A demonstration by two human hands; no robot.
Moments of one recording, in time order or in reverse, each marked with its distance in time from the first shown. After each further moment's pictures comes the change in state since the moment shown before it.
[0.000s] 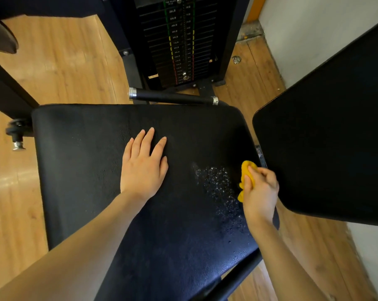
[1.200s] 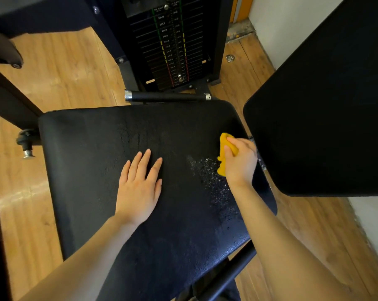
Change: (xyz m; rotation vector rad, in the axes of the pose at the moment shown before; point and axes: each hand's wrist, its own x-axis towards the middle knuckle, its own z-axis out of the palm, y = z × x) left_hand -0.061 -0.001 -0.005 0.043 -0.081 0.094; right_hand 0.027 -0.055 0.001 0.306 -0.013 0.103
